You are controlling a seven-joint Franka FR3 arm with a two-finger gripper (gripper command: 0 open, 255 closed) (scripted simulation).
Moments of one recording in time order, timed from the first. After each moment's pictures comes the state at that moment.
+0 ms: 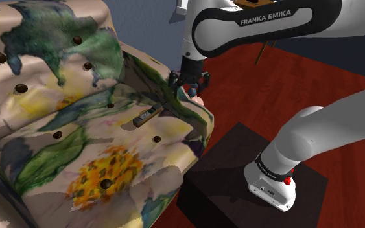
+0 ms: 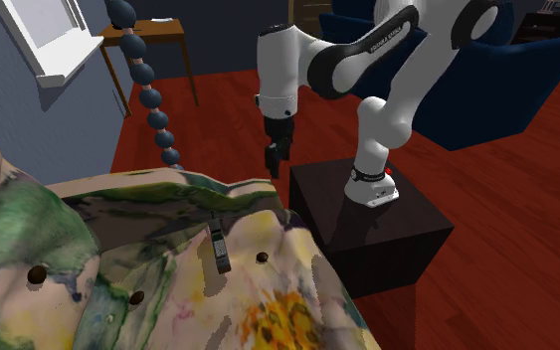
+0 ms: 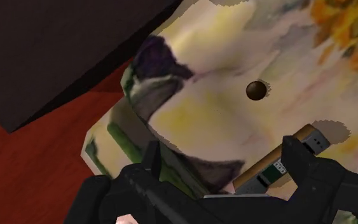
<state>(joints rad) -0.13 -0.46 0.40 -2.43 0.24 1.99 0.71</state>
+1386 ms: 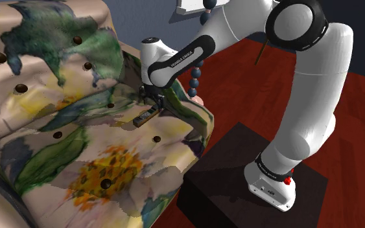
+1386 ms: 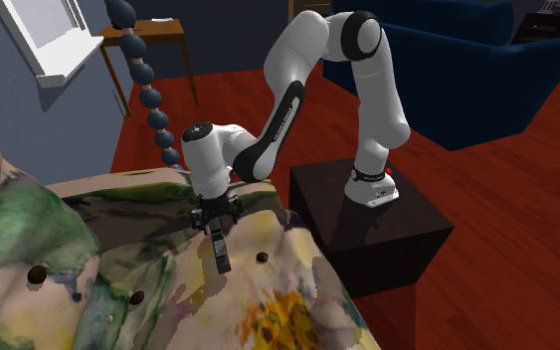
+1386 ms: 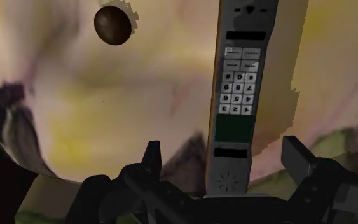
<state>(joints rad) -0.15 0.41 0.44 -1.99 -0.26 2.35 1.78</state>
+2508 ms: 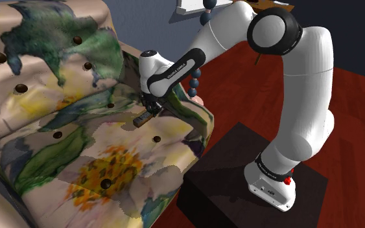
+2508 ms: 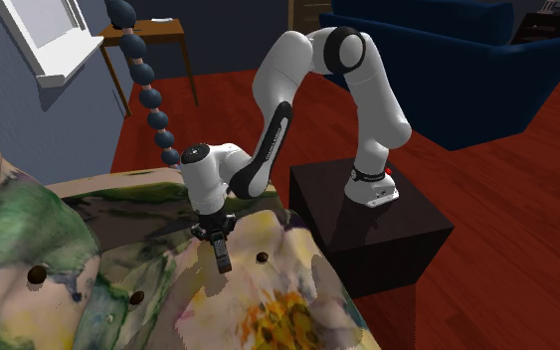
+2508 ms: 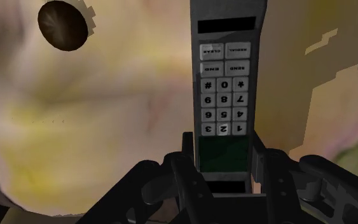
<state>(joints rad) -0.11 0.55 0.38 -1.93 -0.33 2.42 1.88</state>
